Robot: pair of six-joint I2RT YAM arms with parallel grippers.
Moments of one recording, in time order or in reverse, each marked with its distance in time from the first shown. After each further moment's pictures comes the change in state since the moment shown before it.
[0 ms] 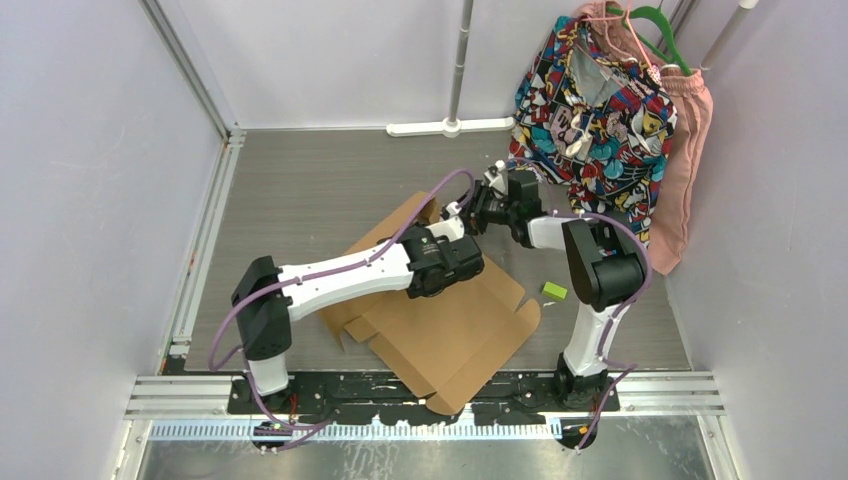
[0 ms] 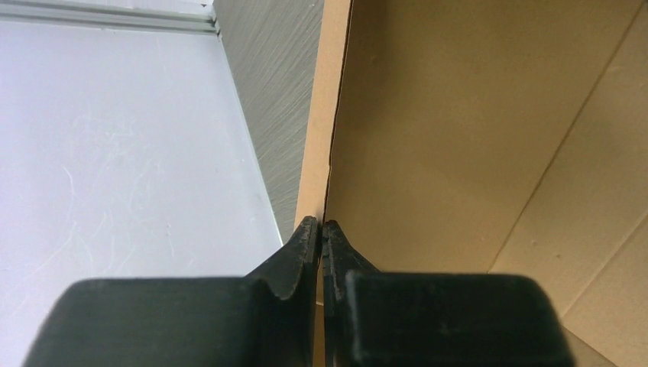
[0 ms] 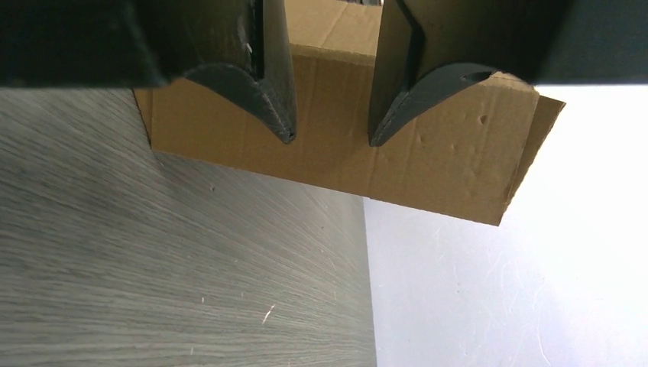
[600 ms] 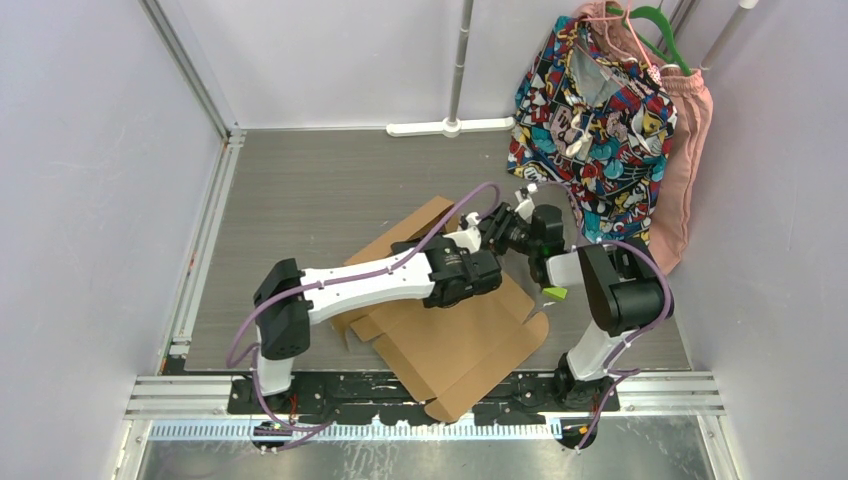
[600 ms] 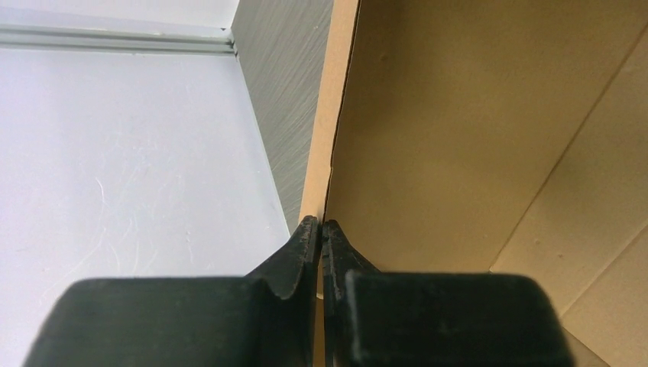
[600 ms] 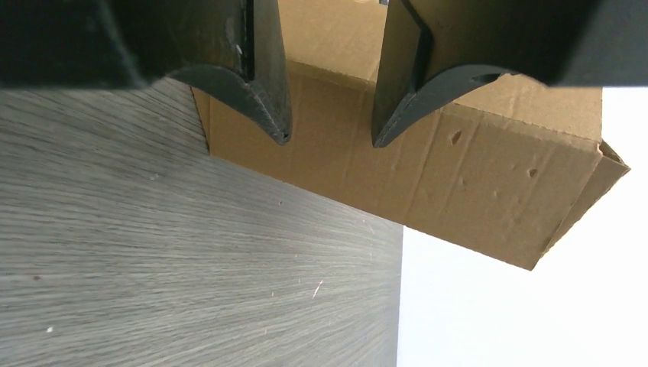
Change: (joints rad) left arm -0.077 0.103 0.117 -0.108 -0.052 -0.062; right arm -0.066 -0.190 -0.388 0.330 0.164 -0.069
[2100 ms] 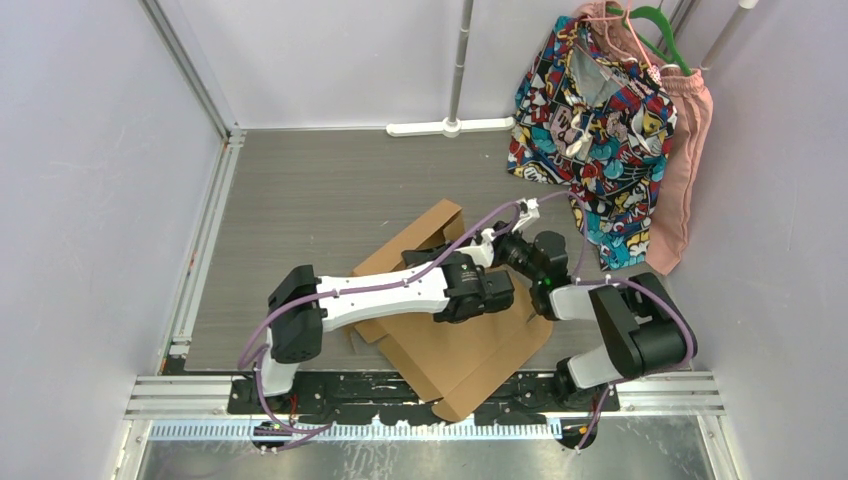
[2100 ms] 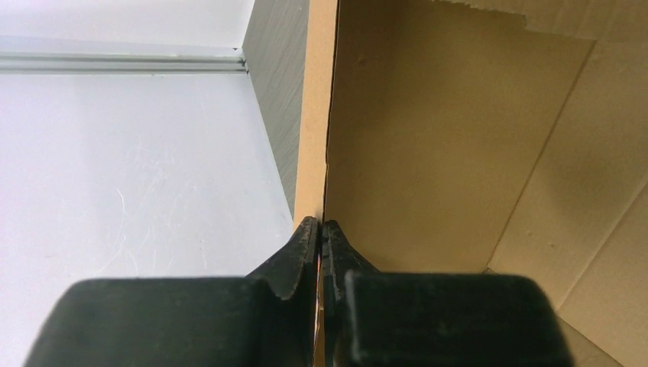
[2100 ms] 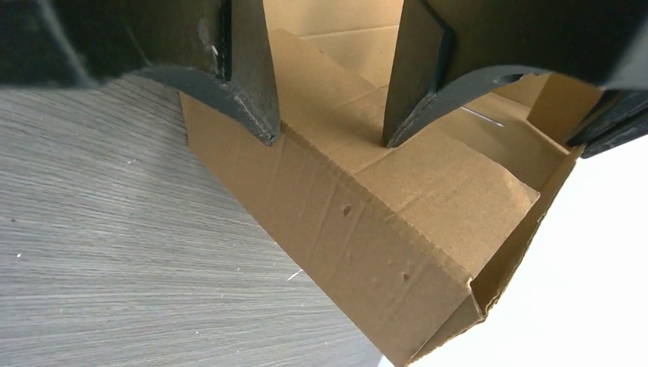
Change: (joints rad) left arm -0.079 0.069 0.057 -0.062 -0.039 -0.042; right arm 0.091 -0.218 -0.254 0.279 0.153 -0.246
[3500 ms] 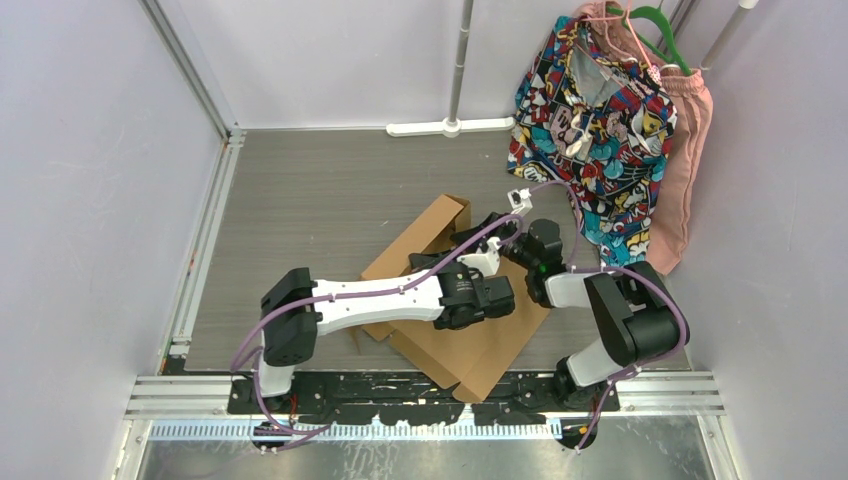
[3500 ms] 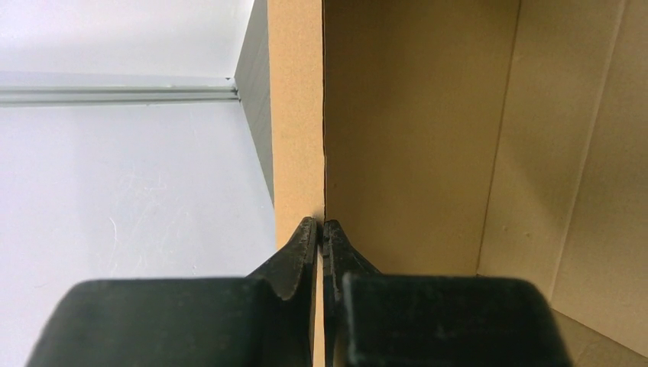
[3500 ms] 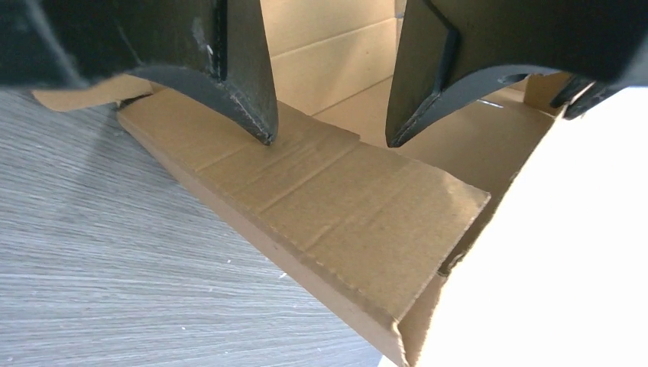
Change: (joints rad) left arm -0.024 -0.040 -0.096 0.189 -0.001 0.127; right arm 0.021 0.040 0.105 -0.114 -0.006 -0.050
